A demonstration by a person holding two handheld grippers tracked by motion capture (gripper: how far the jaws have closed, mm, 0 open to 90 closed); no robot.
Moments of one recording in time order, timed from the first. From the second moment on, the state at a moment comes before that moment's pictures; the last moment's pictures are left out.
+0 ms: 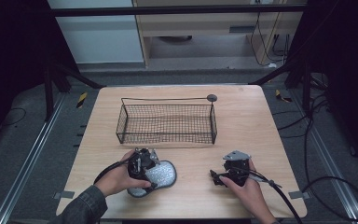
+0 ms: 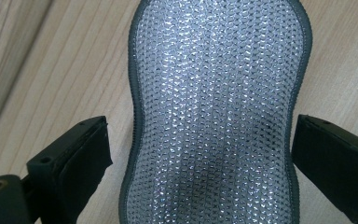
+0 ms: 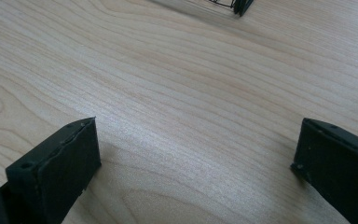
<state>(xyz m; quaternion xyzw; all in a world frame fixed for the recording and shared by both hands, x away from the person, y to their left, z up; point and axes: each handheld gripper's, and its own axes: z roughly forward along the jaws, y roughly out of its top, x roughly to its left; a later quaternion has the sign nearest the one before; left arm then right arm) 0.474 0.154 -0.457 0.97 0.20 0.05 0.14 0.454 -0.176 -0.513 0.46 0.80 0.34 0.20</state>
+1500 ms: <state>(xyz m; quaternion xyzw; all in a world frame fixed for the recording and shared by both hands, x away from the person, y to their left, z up) 0.481 0.147 -0.474 0.97 0.19 0.03 0.11 0.453 -0.174 -0.512 0.46 0.80 0.34 0.19</state>
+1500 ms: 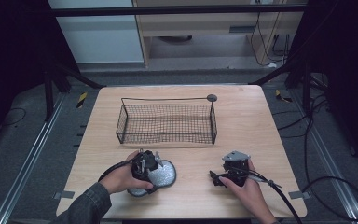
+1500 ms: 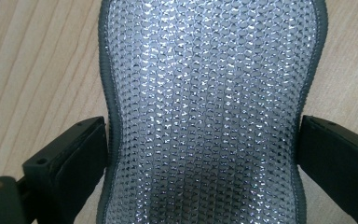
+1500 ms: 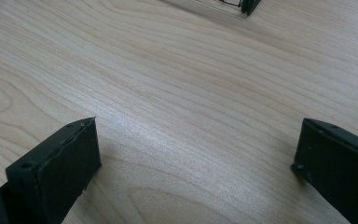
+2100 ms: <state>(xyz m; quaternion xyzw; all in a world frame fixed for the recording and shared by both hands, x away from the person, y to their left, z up) 0.485 0.148 -0.477 0.97 0.20 0.03 0.11 0.453 -0.174 -0.513 0.46 0.80 0.34 0.19</state>
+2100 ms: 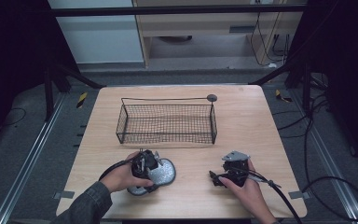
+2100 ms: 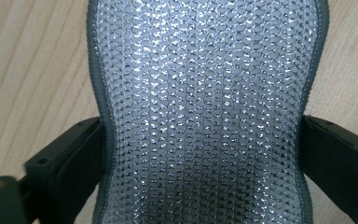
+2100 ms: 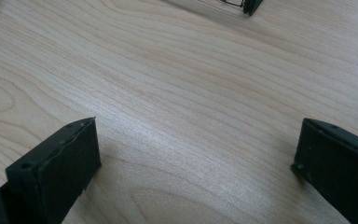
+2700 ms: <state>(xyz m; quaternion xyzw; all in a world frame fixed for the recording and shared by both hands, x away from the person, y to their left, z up) 0.484 0.152 -0.464 0.97 0.19 0.06 0.11 0.452 -0.173 -0.513 0.46 0.80 0.34 0.19</state>
